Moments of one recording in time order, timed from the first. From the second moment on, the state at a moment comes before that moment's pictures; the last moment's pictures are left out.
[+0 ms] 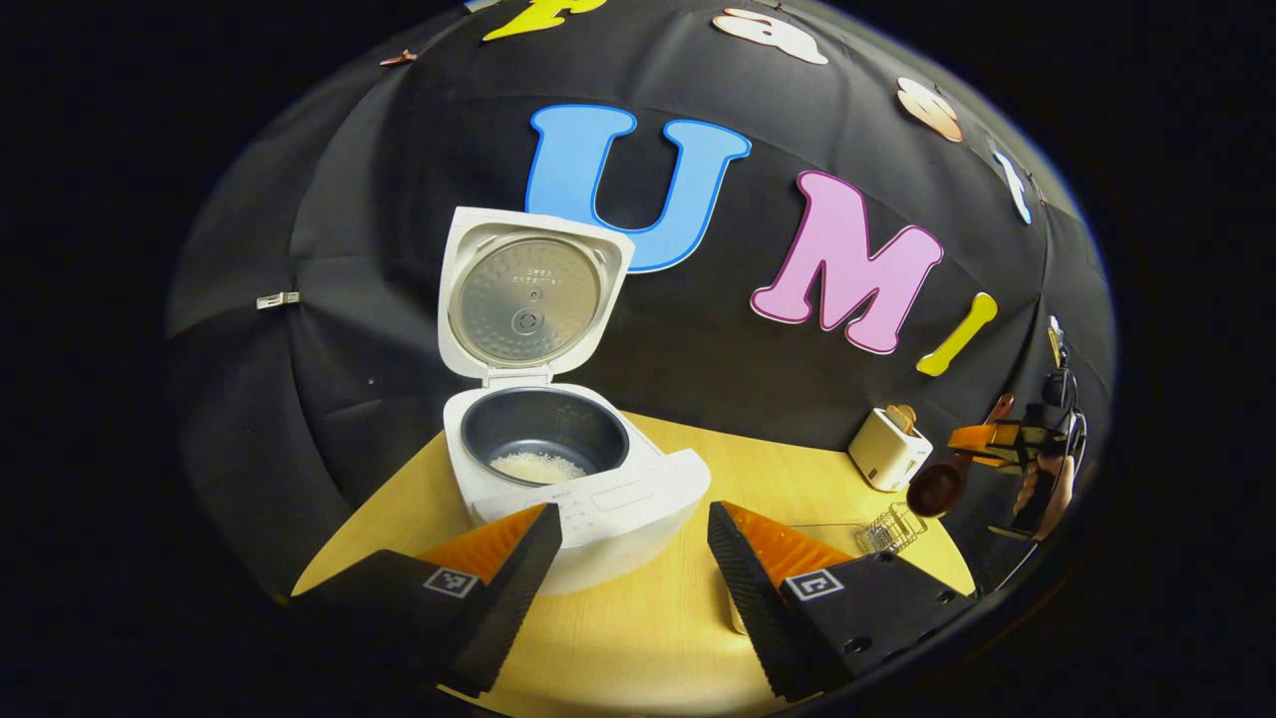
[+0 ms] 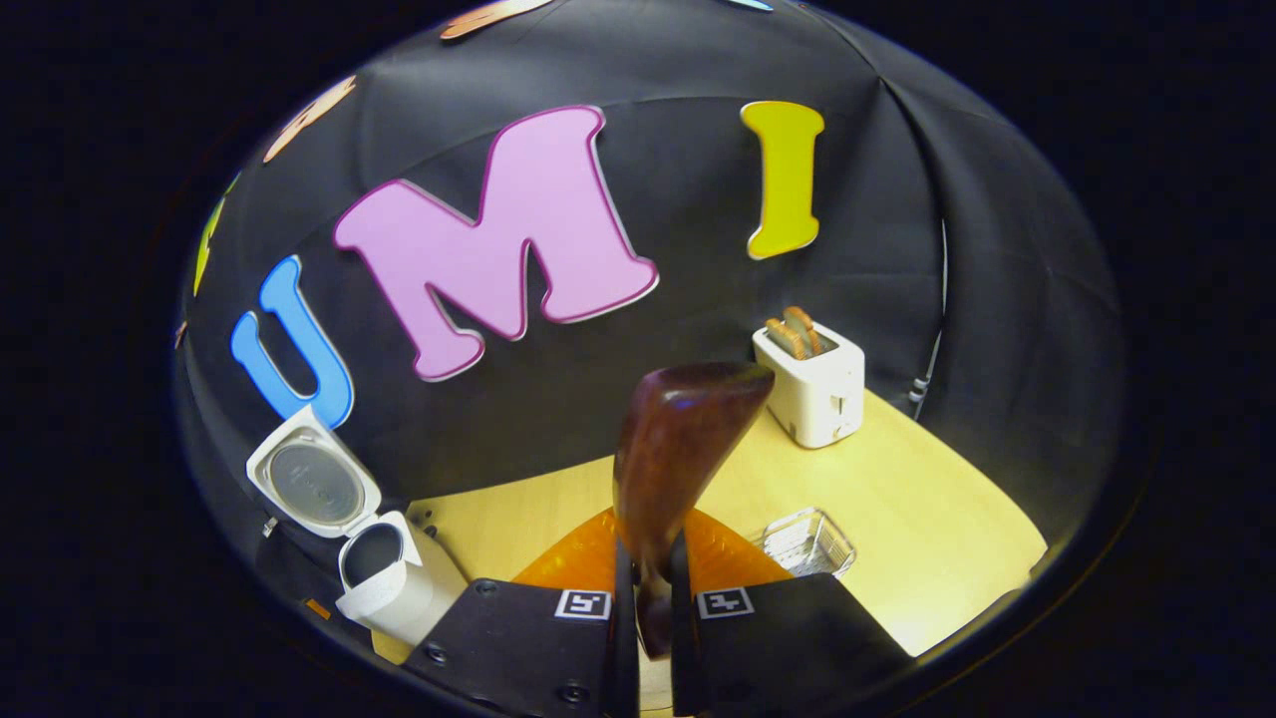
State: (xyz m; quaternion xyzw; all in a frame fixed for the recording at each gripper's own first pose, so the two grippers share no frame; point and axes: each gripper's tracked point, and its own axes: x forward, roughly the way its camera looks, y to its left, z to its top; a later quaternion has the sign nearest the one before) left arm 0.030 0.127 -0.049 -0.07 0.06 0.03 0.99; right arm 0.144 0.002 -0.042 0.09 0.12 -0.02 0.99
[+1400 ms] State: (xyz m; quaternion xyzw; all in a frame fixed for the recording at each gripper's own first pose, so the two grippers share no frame) left arm 0.006 0.152 -0.086 -0.10 0.11 0.00 0.99; right arm 0.127 0.088 -0.232 0.05 0.21 -0.02 0.98
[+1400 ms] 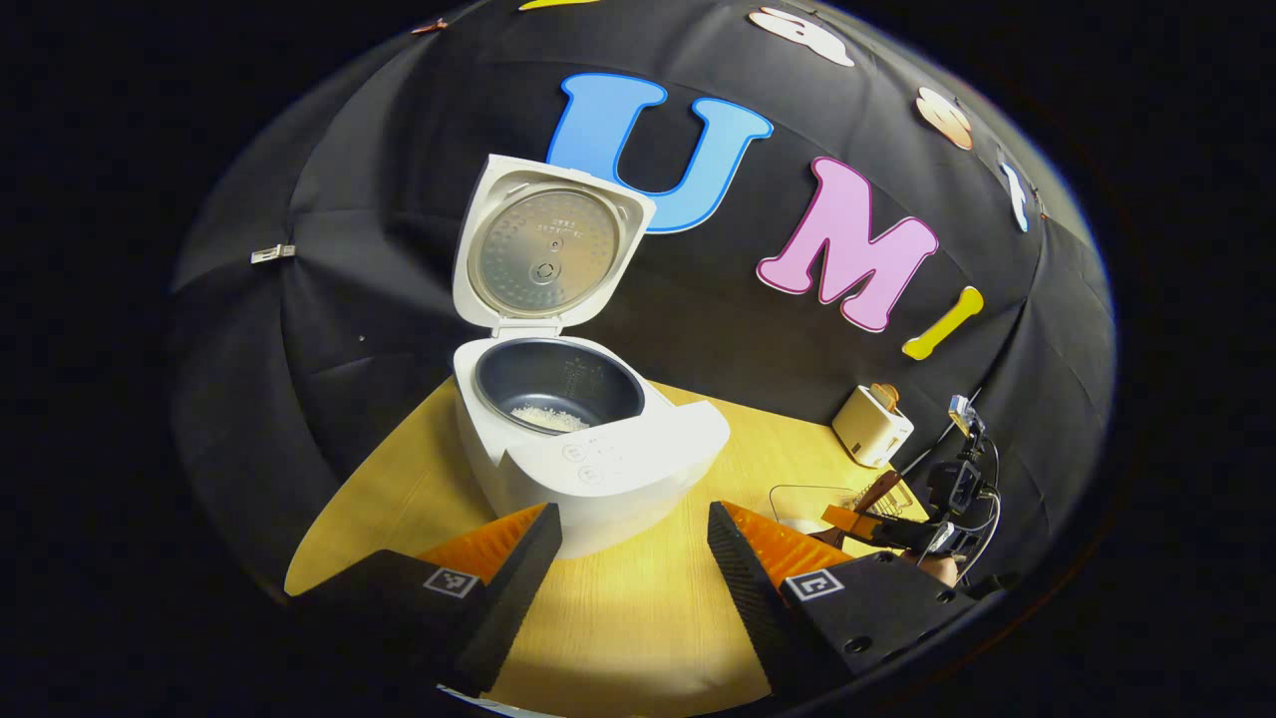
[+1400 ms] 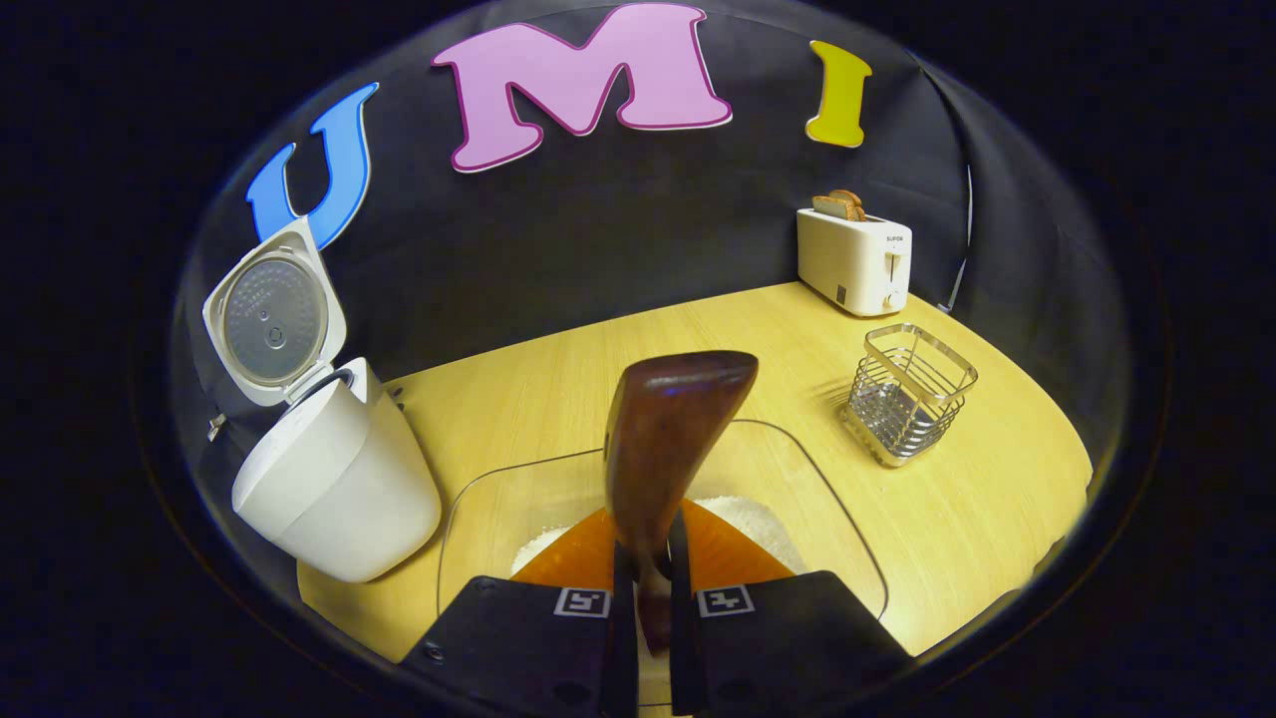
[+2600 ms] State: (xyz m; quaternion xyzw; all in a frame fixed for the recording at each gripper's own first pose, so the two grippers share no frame) left arm -0.001 0.148 -0.080 -0.11 0.10 0.00 0.99; right arm 0.119 0.057 -0.168 0.34 0.21 -0.04 0.91
